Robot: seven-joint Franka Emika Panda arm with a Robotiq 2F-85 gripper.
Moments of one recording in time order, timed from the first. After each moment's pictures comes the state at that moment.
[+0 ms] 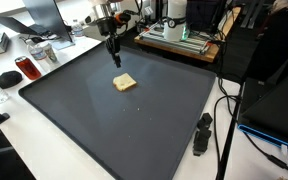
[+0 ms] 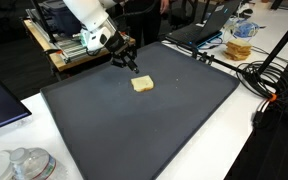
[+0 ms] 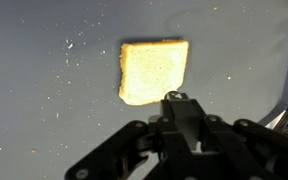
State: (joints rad) arm -0.28 0.17 0.03 -2.41 0.97 2.54 -0.76
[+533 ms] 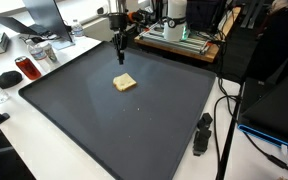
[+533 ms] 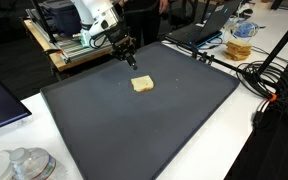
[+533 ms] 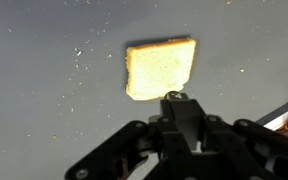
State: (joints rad) arm -0.21 0.05 0.11 -2.57 1.17 2.84 -0.82
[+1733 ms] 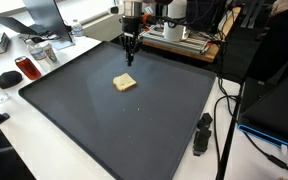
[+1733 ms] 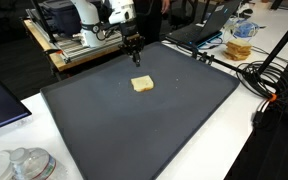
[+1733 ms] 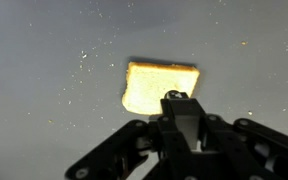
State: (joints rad) arm -0.07 0.02 0.07 -2.70 0.26 3.03 -0.05
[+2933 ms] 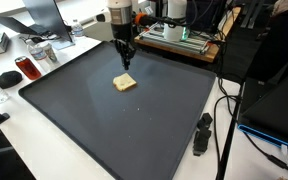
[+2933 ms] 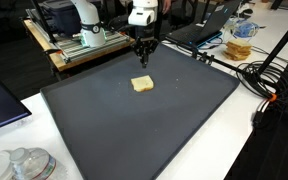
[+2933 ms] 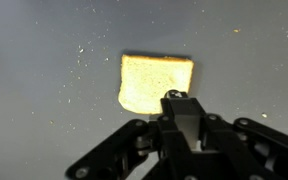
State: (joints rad) arm -0.01 0.16 0.02 -2.35 -0.10 2.56 0.36
